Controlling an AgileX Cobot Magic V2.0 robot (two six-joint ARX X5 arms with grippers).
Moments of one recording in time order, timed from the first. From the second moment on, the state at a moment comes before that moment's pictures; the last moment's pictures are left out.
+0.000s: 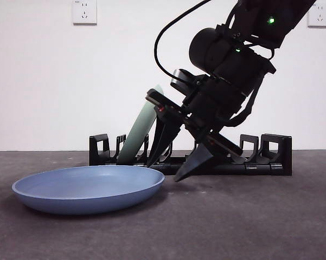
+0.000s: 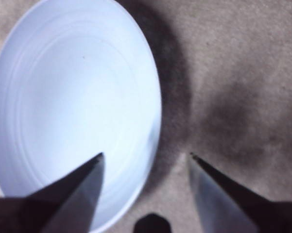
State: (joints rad) left arm -0.44 0.71 1.08 -0.91 0.32 0.26; right arm 0.59 1.83 1.12 -0.28 -0.39 0.30
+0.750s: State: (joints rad) left arm -0.44 0.73 1.08 -0.93 0.32 0.32; right arm 0.63 1.88 1.12 -0.23 -0.34 0.34
